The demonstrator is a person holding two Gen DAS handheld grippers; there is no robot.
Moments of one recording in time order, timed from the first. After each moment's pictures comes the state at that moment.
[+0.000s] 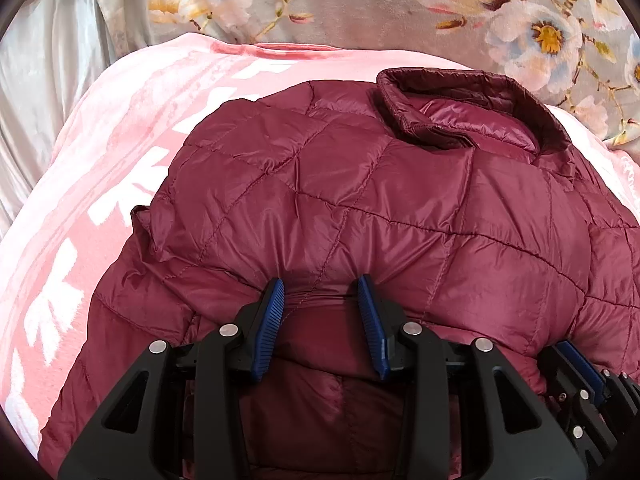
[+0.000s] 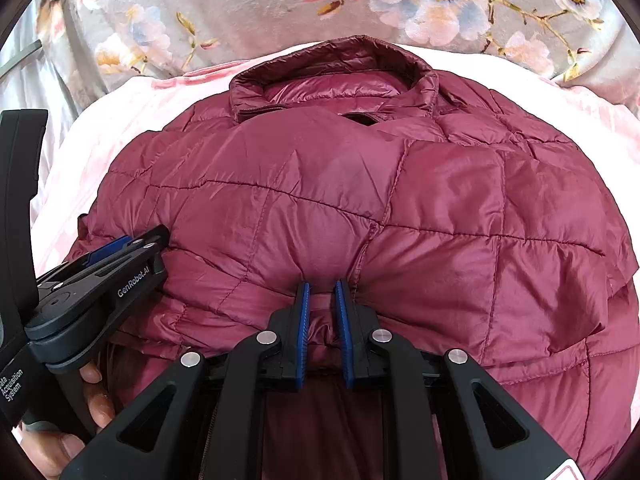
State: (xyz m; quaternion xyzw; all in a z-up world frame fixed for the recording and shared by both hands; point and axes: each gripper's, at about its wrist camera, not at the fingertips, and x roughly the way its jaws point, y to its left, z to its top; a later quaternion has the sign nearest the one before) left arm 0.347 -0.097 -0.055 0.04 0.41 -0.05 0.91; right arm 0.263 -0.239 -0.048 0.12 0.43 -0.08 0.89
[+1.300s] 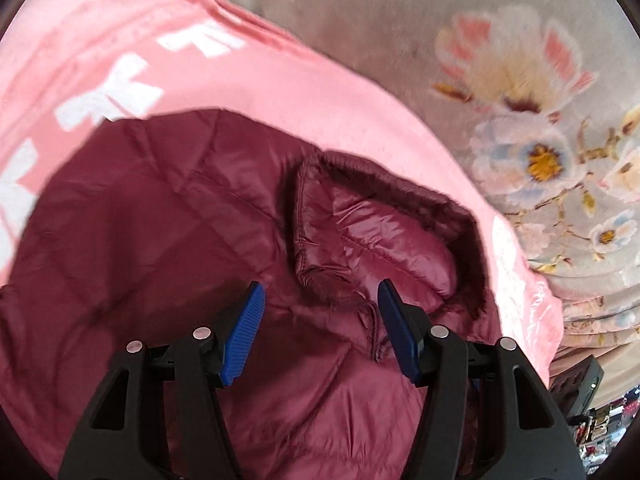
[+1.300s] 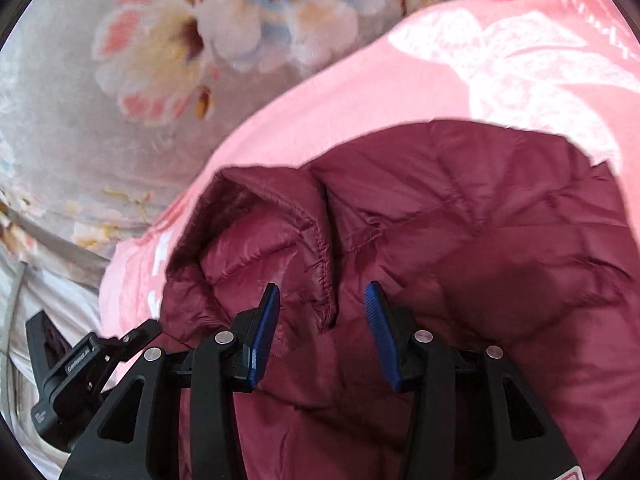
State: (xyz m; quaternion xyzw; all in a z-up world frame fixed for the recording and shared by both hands) left arm 0.476 -0.124 -0.021 -0.20 0.50 -0.16 0.83; right arm 0.367 -0.410 -0.039 0.38 0.38 -0.06 0.84
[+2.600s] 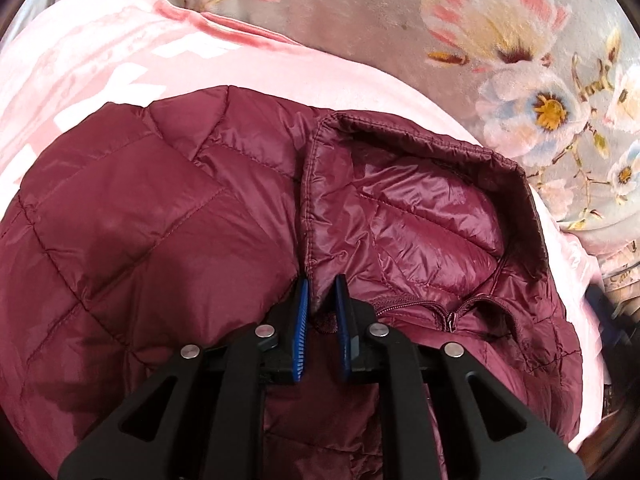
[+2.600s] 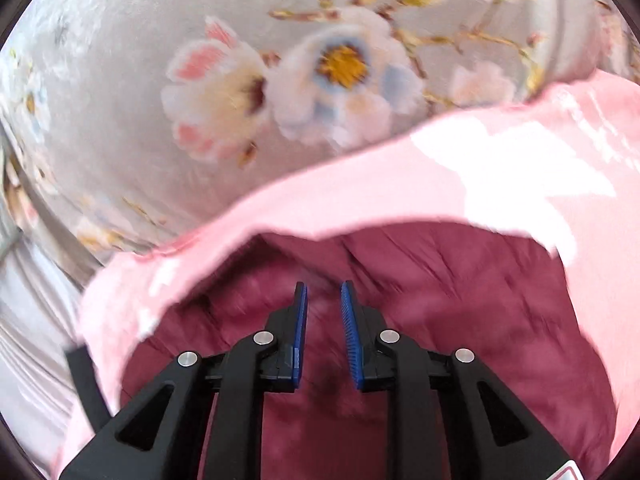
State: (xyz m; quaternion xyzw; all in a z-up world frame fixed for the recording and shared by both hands) left arm 0.451 -0.121 -0.055 -0.12 0.43 -0.16 0.88; right arm 0.350 -0.388 0.022 0.29 0.28 -0.10 0.91
